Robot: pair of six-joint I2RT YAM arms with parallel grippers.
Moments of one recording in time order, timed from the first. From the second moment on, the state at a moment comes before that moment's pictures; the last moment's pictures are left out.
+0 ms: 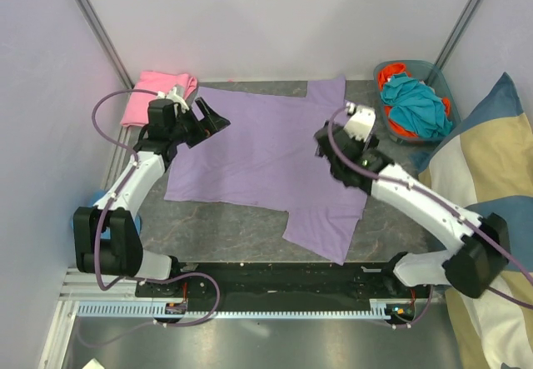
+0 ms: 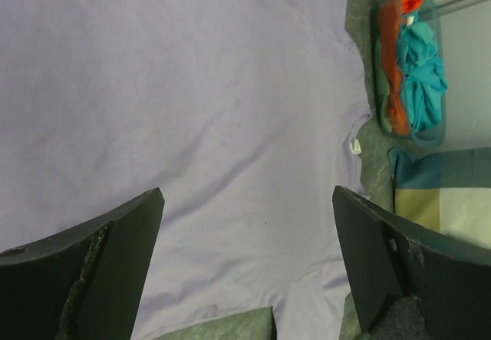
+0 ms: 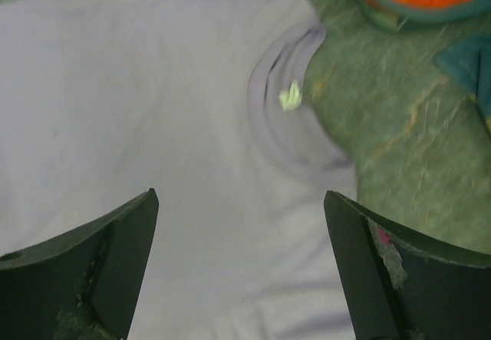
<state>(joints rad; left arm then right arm) -0.08 1.42 1.04 -0.10 0.39 -0.63 0.76 1.29 1.11 -0.63 0.84 0.78</state>
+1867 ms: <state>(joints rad) -0.13 1.37 0.97 -0.36 0.30 -0.46 1.33 1.15 0.69 -1.05 0.63 1.56</state>
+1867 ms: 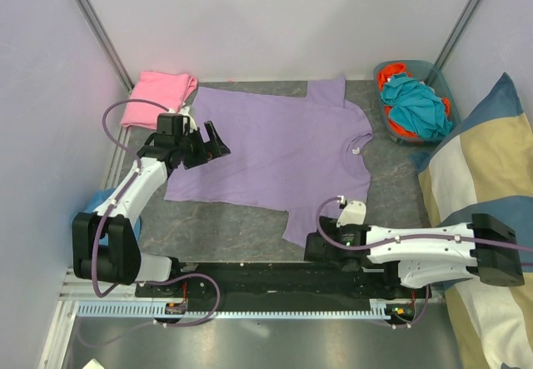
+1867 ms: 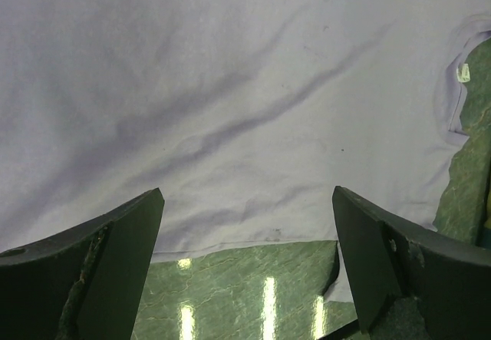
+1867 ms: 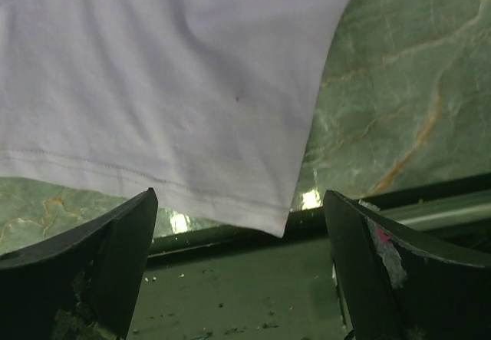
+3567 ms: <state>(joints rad) -0.13 1.36 0.91 -0.32 0.42 -0.47 1.58 1.25 0.55 -1.09 0.60 1.99</state>
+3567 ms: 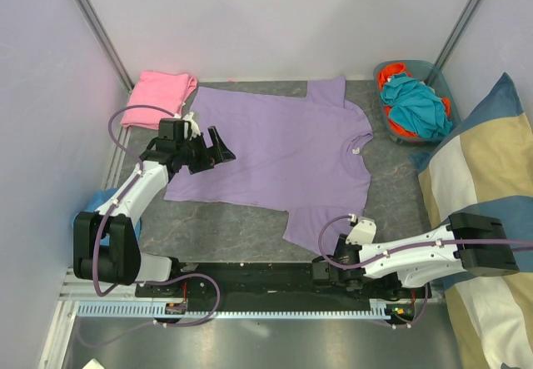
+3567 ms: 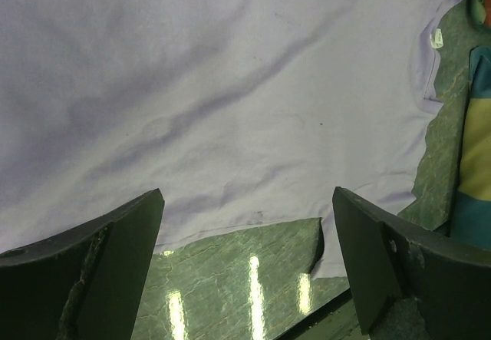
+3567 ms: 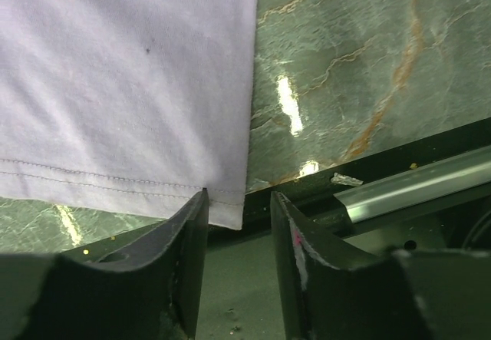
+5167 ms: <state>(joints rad) -0.09 1.36 0.89 -0.37 0.31 -0.48 1.58 1.31 0.61 -1.01 0.66 1.99</state>
